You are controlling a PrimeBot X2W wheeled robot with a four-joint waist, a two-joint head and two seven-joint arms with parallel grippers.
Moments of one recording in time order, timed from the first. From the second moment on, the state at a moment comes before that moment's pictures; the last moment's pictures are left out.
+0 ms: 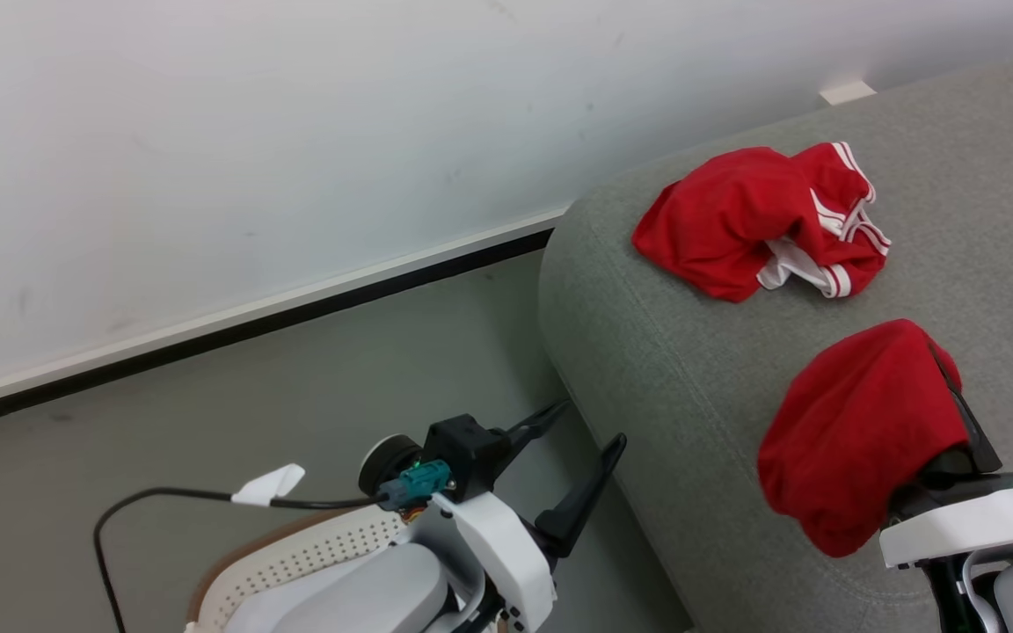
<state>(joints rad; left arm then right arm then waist) -0.64 0.24 -1.02 0.36 -0.70 0.02 -0.24 -0.30 -0.21 0.14 0.30 0.47 0.13 -0.26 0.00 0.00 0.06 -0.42</state>
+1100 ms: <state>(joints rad) -0.73 0.28 -1.03 0.34 -0.67 0.02 -0.20 -0.58 -0.36 0.06 0.32 0.47 0.13 -0.26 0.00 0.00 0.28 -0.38</state>
